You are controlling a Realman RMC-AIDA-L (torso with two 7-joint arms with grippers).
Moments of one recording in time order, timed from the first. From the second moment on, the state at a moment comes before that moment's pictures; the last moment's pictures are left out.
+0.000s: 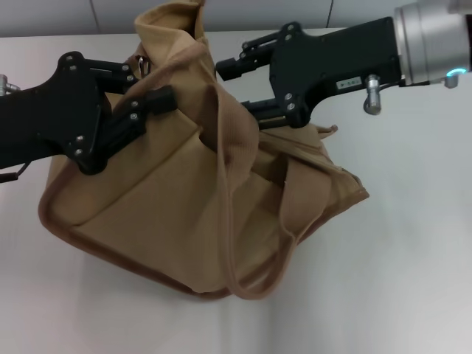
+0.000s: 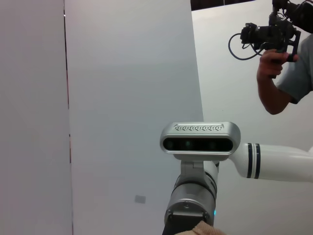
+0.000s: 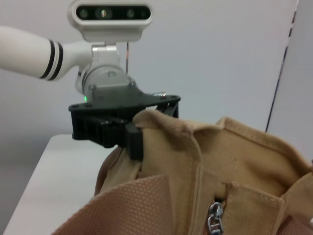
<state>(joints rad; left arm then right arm) -0.45 -2.06 0.74 0.77 1.58 1.97 -1.17 0.66 2.08 -1.17 -1.17 -1.85 -1.53 1.65</state>
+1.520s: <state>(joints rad) -0.44 -2.06 0.66 0.74 1.57 1.96 -1.18 0.51 2.09 -1.26 -1.34 -1.93 -1.54 1.67</state>
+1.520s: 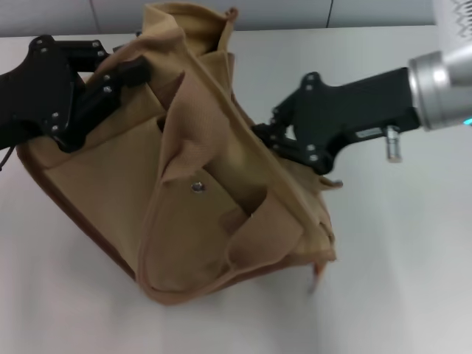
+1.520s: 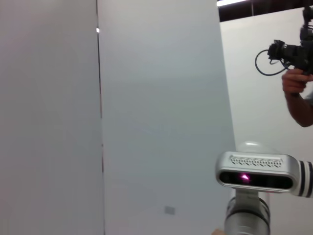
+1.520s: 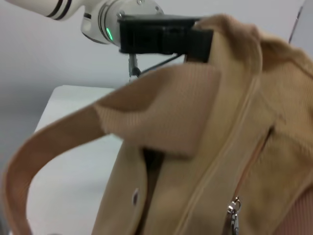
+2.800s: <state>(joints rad) -0.45 -2.06 0.60 0.73 1.57 1.92 -1.20 0.39 2.09 -1.02 -1.32 -2.07 -1.82 1.69</state>
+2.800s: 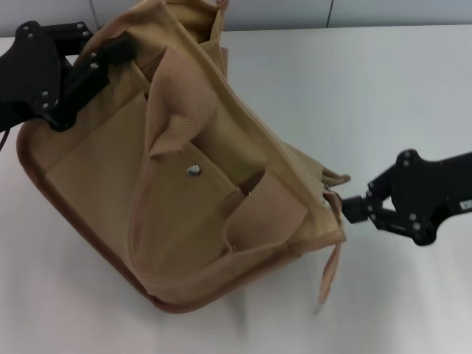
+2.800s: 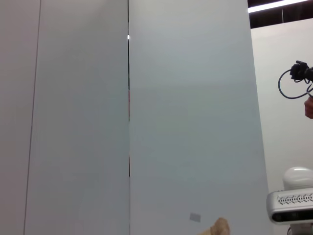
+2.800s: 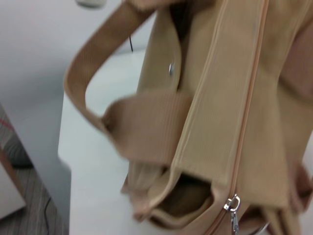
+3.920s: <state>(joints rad) -0.45 -2.06 0.60 0.73 1.57 1.92 -1.21 0.45 2.08 -0.96 -1.24 -2.15 -1.62 1.71</state>
